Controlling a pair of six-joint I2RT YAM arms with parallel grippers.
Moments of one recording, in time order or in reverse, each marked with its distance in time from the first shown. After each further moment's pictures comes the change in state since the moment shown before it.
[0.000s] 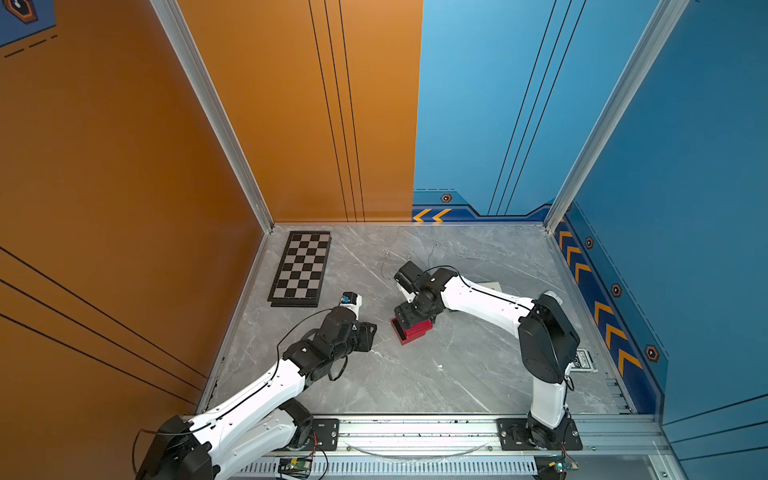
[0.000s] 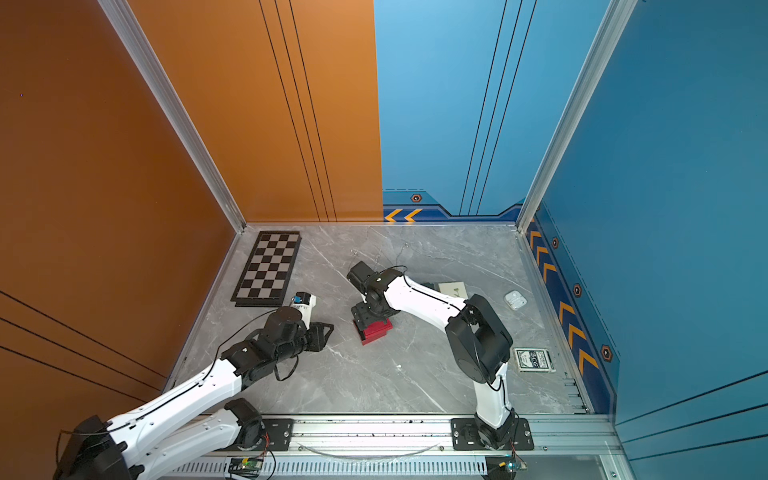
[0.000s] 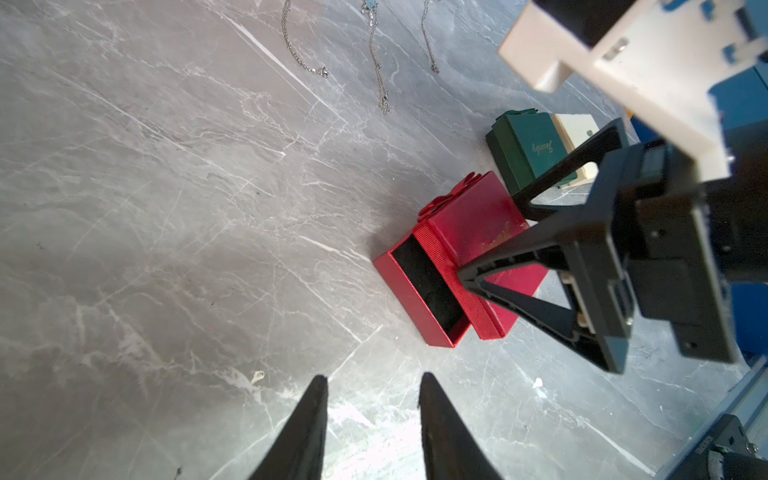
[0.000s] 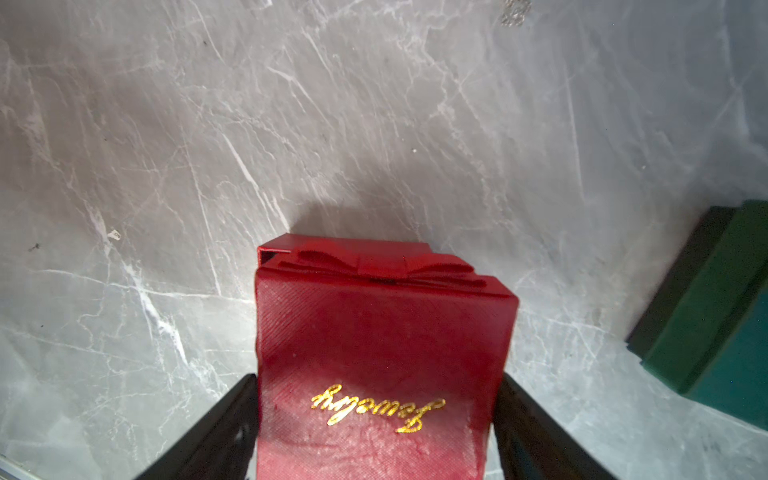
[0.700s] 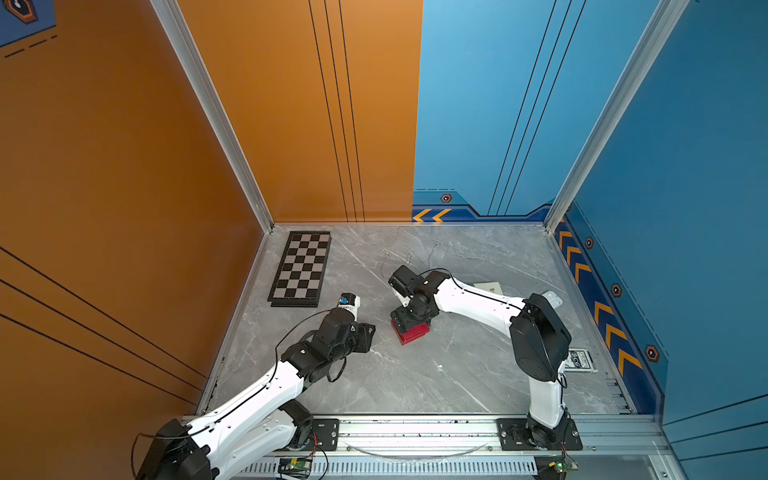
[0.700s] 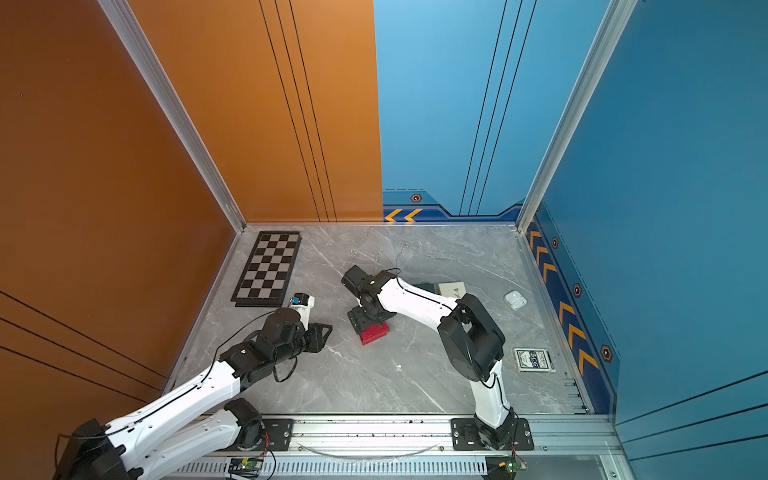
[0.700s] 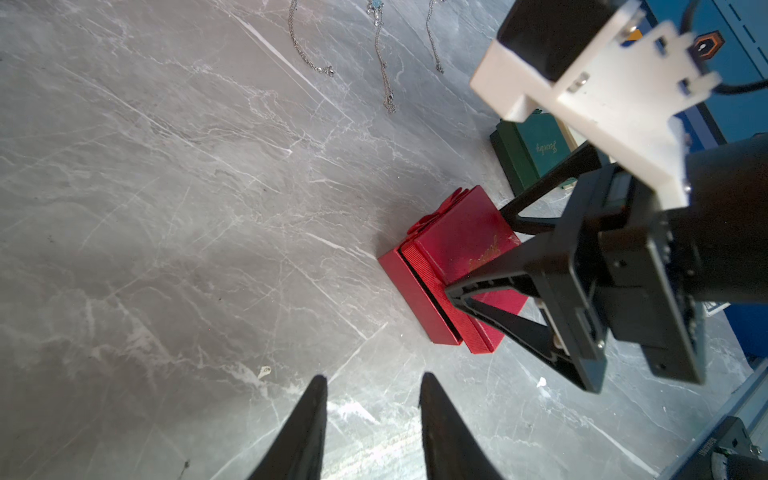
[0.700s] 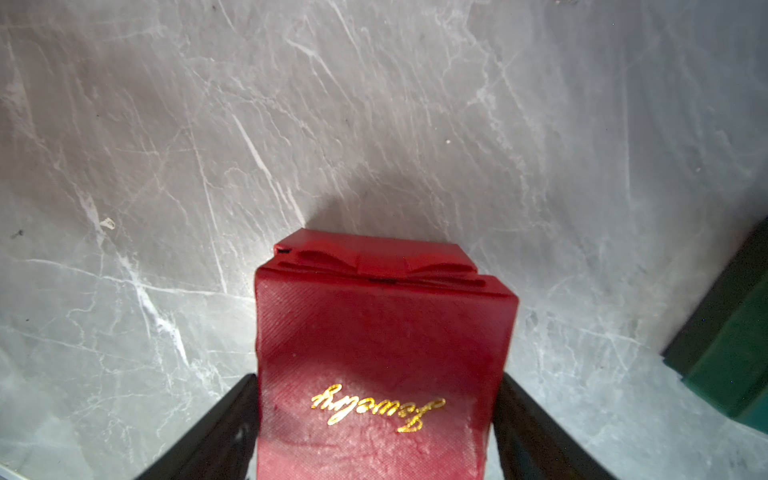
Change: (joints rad) left arm 0.011 -0.010 -0.013 -0.004 0.000 0.000; right arm 0.024 0.037 0.022 -0.010 0.001 -0.003
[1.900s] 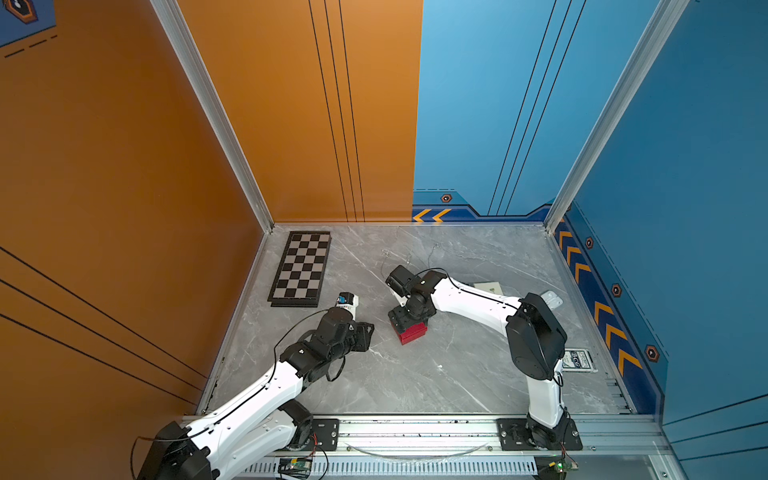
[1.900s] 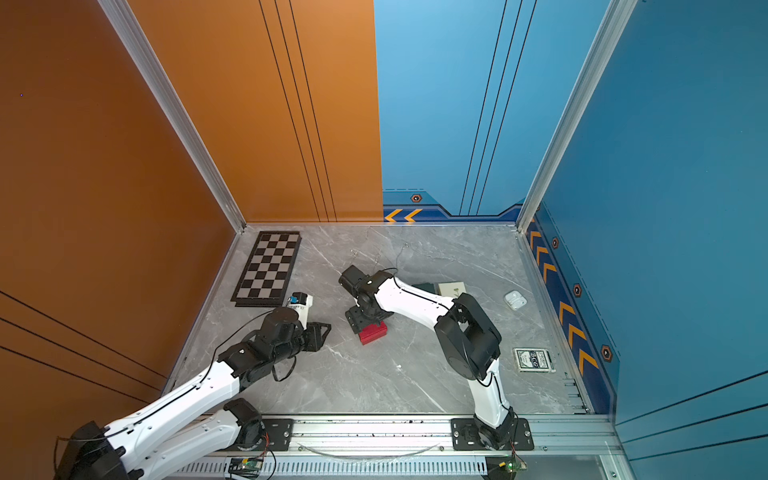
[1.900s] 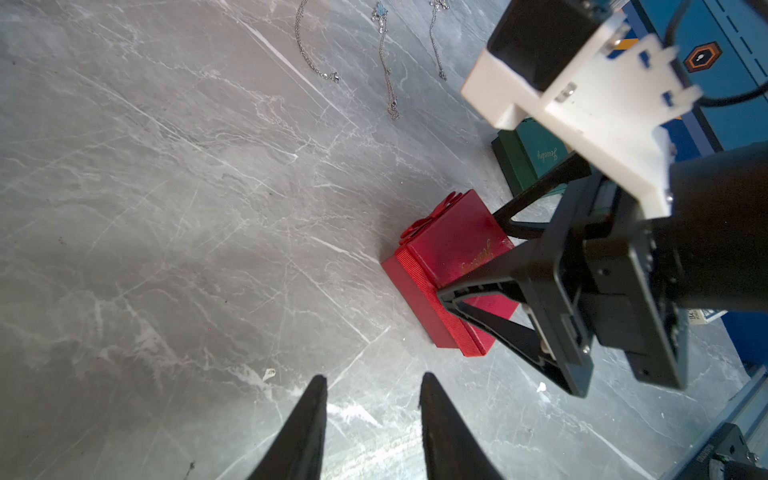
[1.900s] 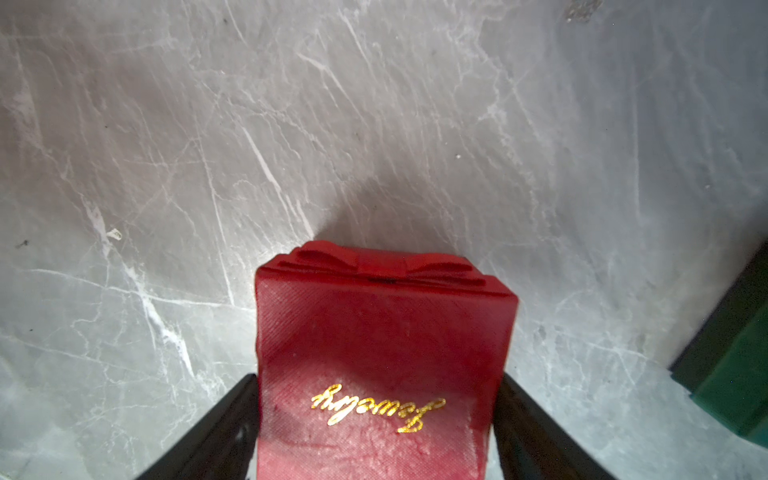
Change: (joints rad) left arm 0.016 -0.006 0.000 0.000 0.008 0.000; right arm 0.008 0.024 0.026 0.000 0.005 0.000
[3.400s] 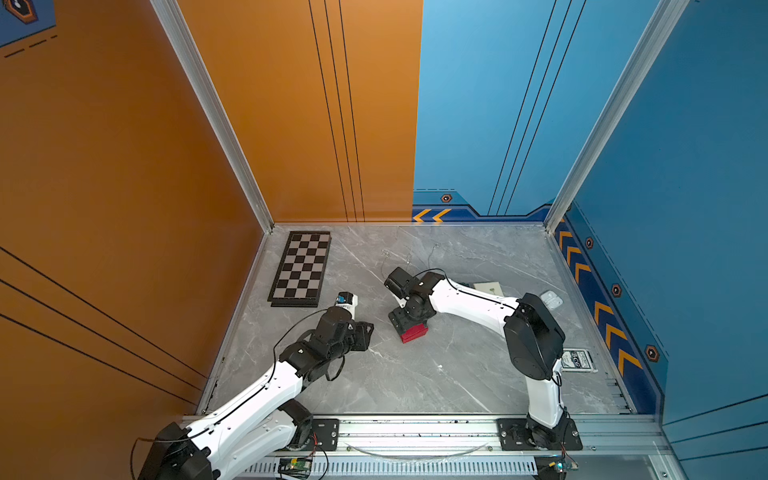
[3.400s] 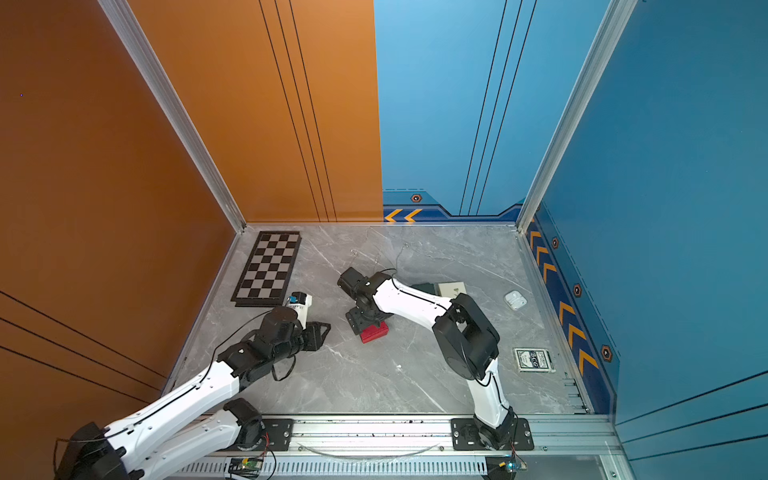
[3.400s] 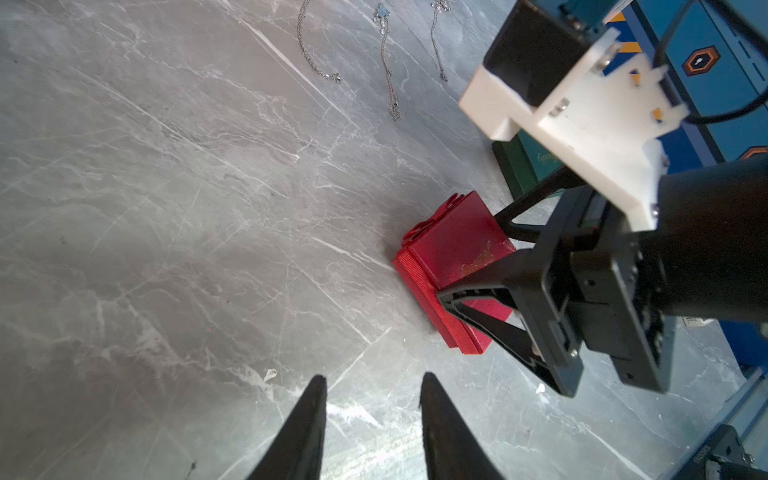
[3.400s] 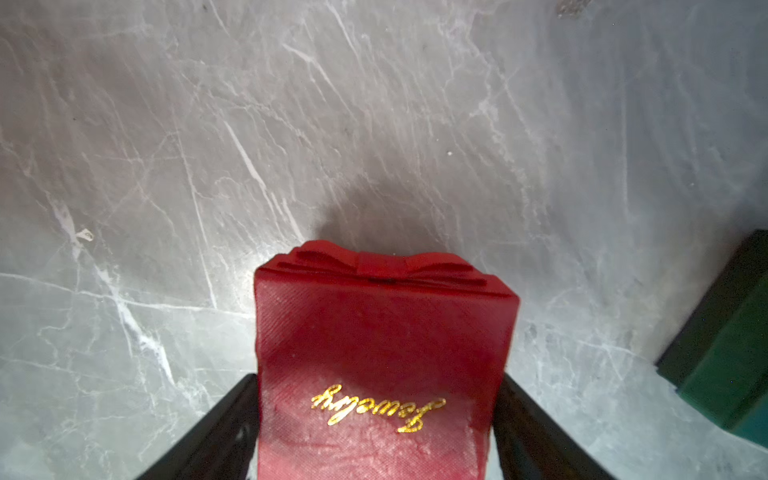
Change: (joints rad) left arm 0.013 -0.001 0.000 0.000 0.010 0.000; right arm 0.010 0.009 0.000 -0.006 0.036 0.000
